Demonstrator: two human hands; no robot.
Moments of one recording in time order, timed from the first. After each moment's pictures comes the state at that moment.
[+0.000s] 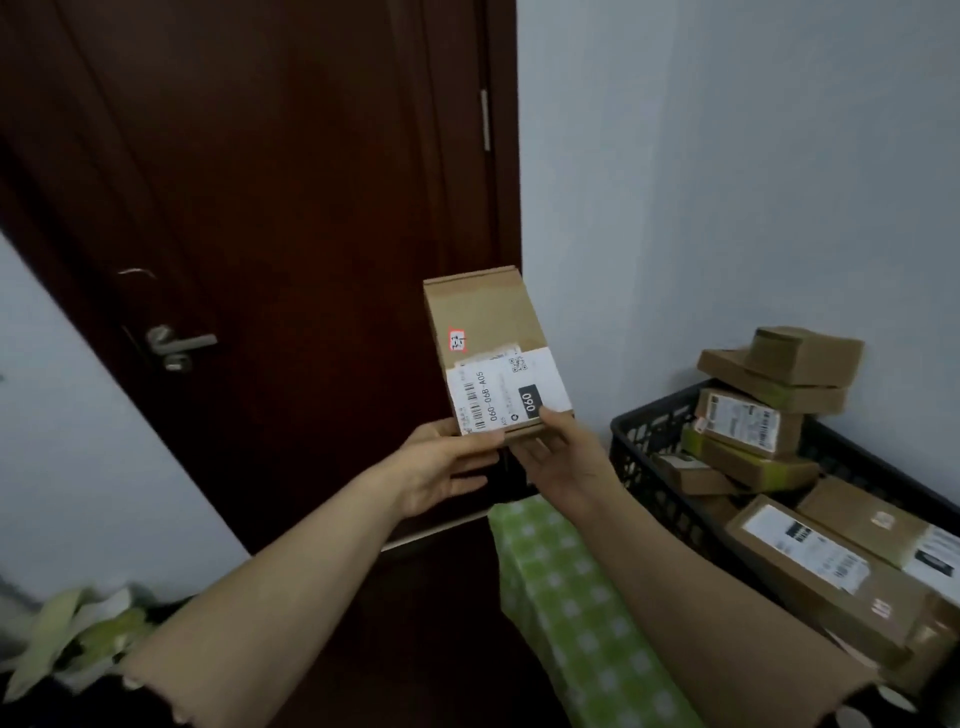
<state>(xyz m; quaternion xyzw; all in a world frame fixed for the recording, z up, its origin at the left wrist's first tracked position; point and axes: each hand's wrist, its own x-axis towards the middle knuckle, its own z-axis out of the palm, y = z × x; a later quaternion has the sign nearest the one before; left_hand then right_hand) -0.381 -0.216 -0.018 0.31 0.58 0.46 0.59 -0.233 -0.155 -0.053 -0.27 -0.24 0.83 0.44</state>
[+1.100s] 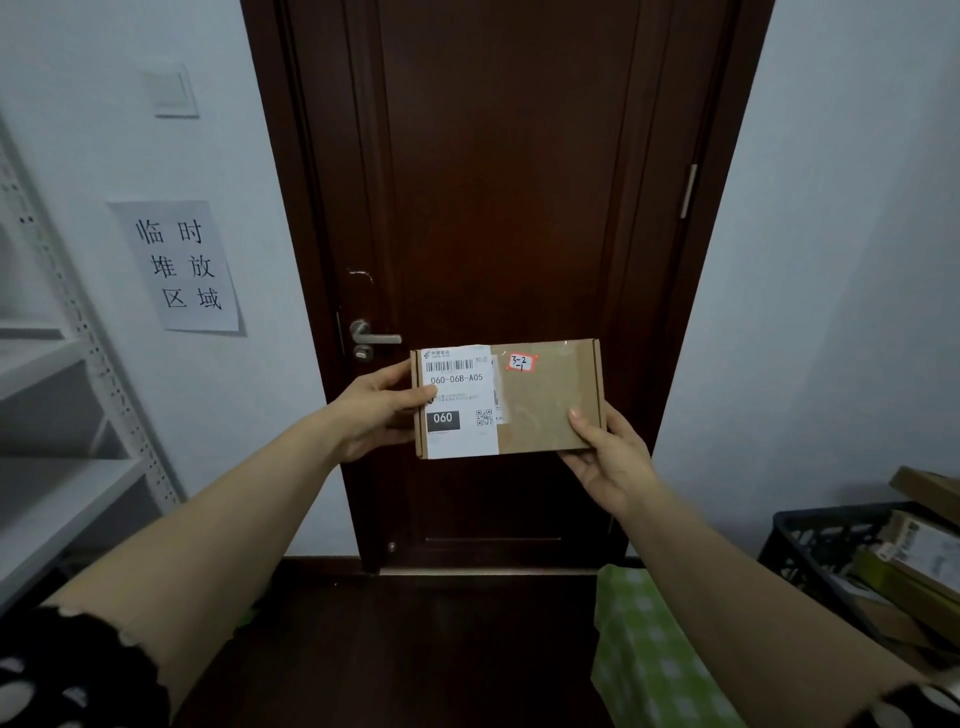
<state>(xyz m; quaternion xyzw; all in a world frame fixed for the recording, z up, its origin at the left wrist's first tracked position) -0.598 -0.347 0.046 0.32 0.64 0.58 0.39 -0.378 -0.201 -0.007 -0.25 -0.35 0.81 0.39</state>
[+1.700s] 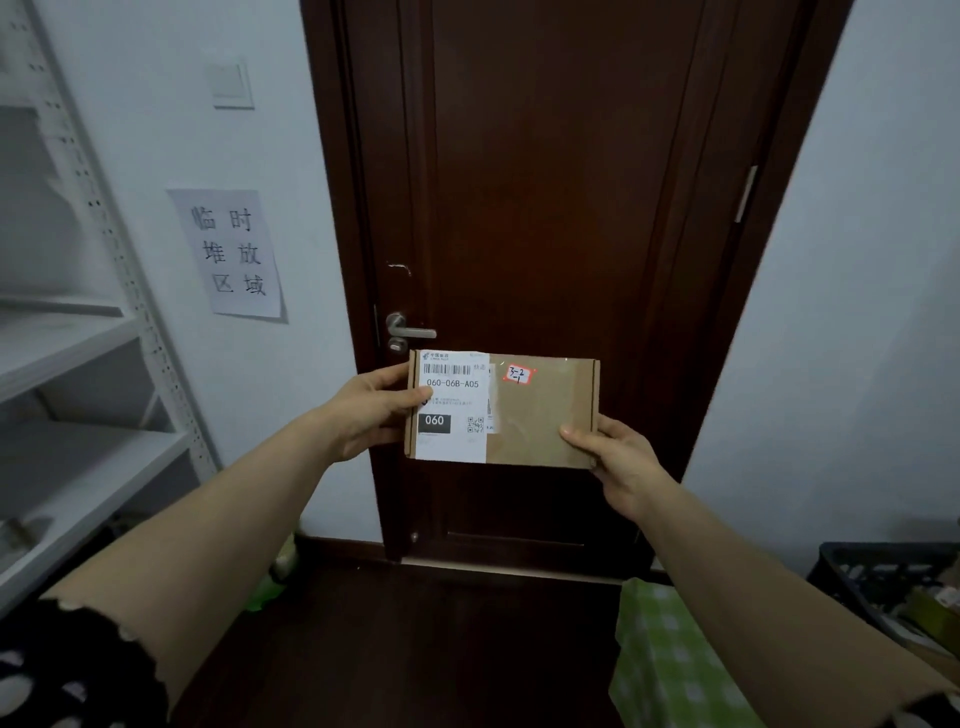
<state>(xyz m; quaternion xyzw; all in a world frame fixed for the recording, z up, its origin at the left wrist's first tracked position) -0.622 -0.373 0.043 0.29 0.67 0.58 0.36 -0.405 -0.197 -0.006 -0.31 -0.52 0.74 0.30</state>
